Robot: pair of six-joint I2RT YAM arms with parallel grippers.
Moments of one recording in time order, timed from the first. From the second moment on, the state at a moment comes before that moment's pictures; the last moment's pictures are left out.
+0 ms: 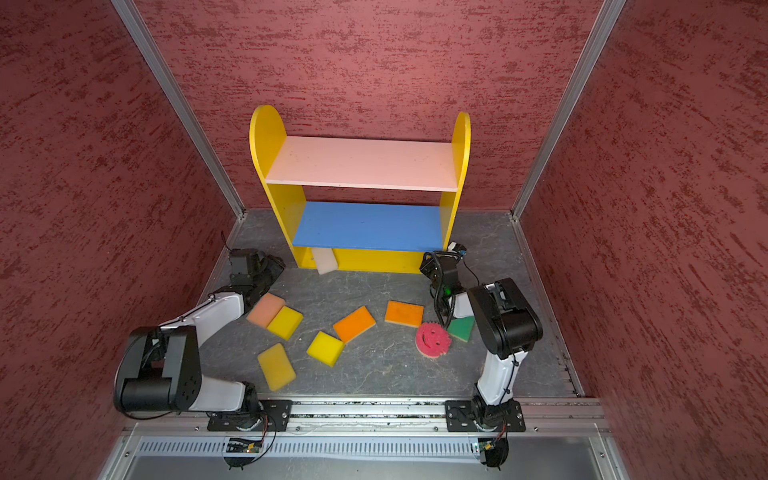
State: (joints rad) left arm 0.04 1.45 0.72 0.09 -0.01 -0.89; right arm 0.25 1.82 0.68 0.83 0.08 0.92
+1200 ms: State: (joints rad) left arm 0.06 1.49 0.58 0.18 0.14 -0.96; right arm 0.77 1.86 0.79 0.82 0.15 0.90
